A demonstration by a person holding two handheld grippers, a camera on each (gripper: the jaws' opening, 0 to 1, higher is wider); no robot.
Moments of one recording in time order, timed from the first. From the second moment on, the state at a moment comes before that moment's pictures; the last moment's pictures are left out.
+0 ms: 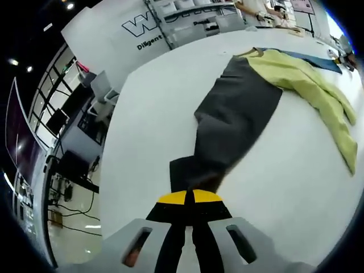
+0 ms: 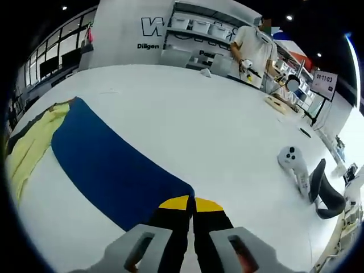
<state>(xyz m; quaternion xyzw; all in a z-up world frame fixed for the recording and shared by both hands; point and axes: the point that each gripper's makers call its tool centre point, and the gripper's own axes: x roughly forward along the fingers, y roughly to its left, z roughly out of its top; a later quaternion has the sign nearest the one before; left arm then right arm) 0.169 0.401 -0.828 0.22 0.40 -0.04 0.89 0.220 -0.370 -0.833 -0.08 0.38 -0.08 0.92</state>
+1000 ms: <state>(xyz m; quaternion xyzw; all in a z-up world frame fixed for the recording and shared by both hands) 0.160 0.396 -0.826 0.21 0.38 -0.04 0.90 0.216 -0.392 -0.835 -0.10 0.37 -0.10 0.92</state>
